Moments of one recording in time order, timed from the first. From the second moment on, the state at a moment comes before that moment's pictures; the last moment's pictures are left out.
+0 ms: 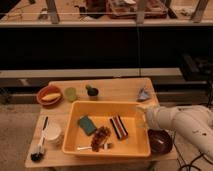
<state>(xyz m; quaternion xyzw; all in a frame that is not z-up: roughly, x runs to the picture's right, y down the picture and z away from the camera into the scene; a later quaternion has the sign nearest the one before) 0.158 0.120 0.662 -0.01 -0.23 -0.11 0.97</state>
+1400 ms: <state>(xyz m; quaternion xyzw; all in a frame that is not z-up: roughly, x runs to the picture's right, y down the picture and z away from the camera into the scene) 0.121 0.104 0.650 0.06 -0.37 -0.51 0.78</state>
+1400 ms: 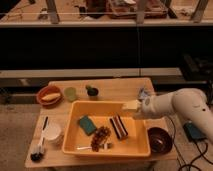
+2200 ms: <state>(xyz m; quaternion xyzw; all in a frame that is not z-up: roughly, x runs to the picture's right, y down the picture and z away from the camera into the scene) 0.066 0.131 0.657 0.01 -0.38 -0.59 0.71</state>
